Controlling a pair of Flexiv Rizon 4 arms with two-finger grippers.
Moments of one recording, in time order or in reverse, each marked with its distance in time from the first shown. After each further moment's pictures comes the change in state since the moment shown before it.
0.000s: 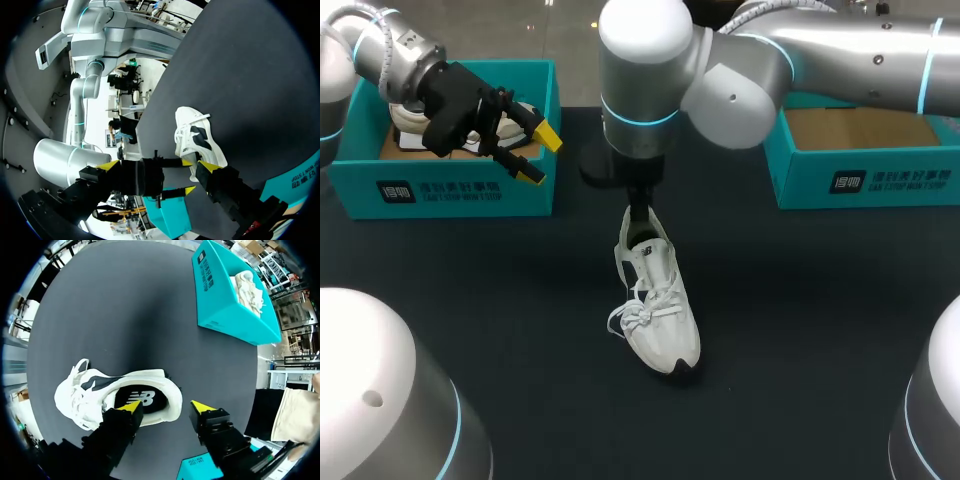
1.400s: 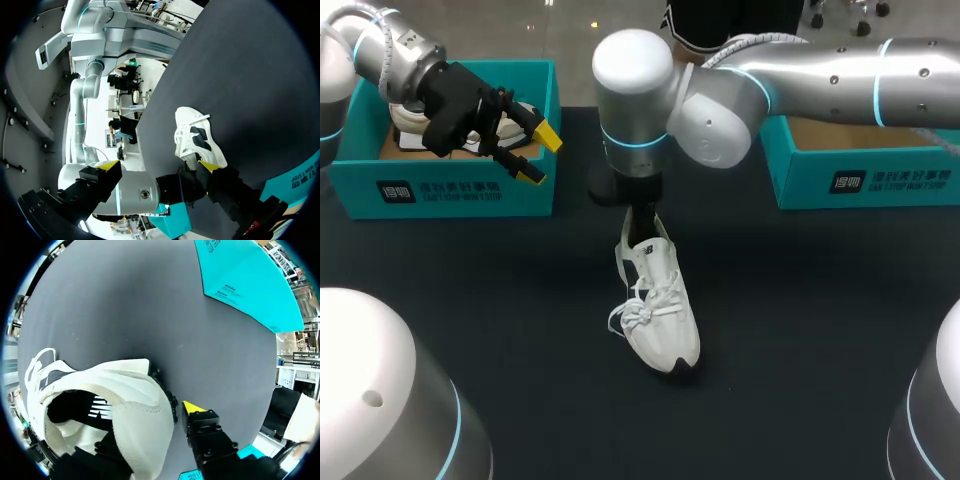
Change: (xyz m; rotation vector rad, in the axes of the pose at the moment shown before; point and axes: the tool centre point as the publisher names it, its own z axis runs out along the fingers) left arm 0.000 0.000 0.000 0.000 0.000 0.000; right arm -0.016 -0.018 0.087 0.073 0.060 0.004
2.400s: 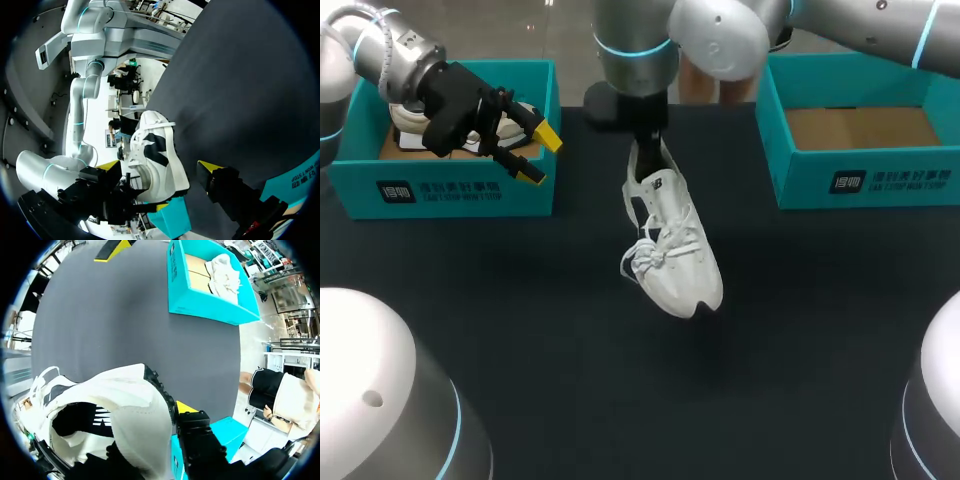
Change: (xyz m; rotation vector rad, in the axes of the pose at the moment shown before) left arm 0.000 0.000 0.000 0.000 0.000 0.000; right arm -0.028 -0.022 -0.159 0.042 -0.070 0.089
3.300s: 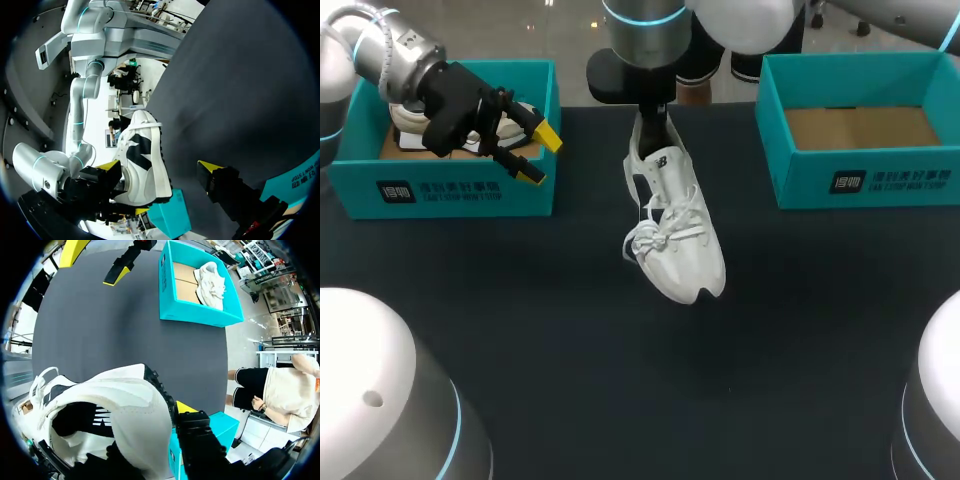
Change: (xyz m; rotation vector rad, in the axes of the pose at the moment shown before) left arm 0.000 0.000 0.000 0.000 0.000 0.000; right arm -0.010 -0.007 -0.042 -0.027 -0.055 0.031
